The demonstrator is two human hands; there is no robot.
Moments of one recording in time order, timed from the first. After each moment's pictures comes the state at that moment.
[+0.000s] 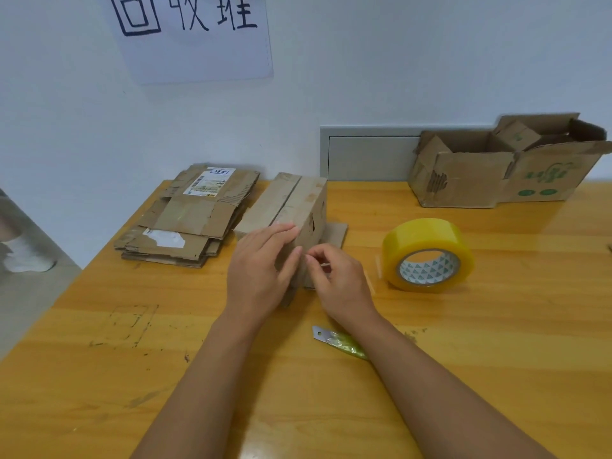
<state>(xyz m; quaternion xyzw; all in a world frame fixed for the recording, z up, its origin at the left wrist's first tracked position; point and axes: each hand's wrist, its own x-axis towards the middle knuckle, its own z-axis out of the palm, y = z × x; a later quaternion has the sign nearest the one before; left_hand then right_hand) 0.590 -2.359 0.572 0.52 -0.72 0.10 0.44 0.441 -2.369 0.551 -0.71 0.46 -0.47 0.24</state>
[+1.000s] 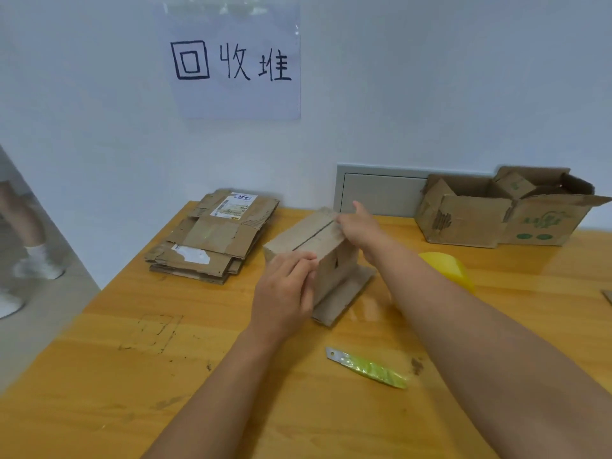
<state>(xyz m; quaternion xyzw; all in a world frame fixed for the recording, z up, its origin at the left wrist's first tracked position) 0.590 -2.351 0.571 0.47 -0.74 0.12 0.46 0.444 -2.463 0.650 -0.59 0.61 -0.35 0.41</state>
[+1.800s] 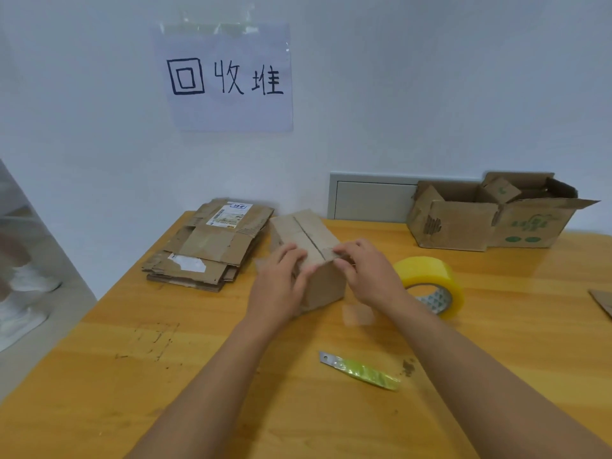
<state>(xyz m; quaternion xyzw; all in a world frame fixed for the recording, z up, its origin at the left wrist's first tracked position) 0.588 -2.362 0.592 0.62 -0.68 -0.06 0.39 0.406 -2.399 0.617 -0.79 0.52 -0.28 0.14</state>
